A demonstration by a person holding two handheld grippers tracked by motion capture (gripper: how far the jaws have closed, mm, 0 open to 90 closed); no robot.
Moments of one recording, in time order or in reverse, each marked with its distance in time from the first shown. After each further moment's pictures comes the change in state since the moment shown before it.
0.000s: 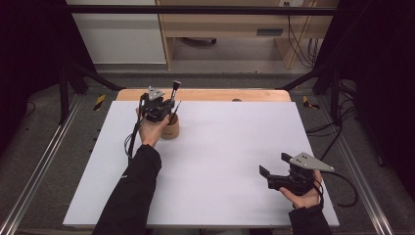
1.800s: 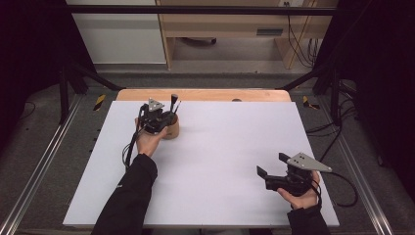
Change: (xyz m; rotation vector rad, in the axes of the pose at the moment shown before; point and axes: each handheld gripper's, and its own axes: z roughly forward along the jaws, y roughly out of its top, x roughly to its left) left arm -0.004 -0.030 -0.010 0.068 -0.034 0.029; right arm 0.007 0.003 0.001 -0.005 0.011 -0.013
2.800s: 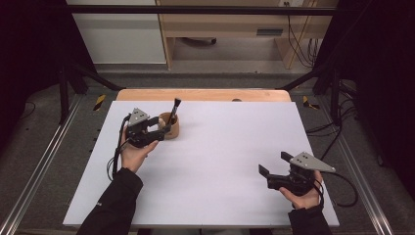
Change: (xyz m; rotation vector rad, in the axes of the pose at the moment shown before) left arm -0.010 -0.015 -0.074 -0.111 -0.115 0.001; right arm -0.002 0.004 -0.005 -0.023 -0.007 0.005
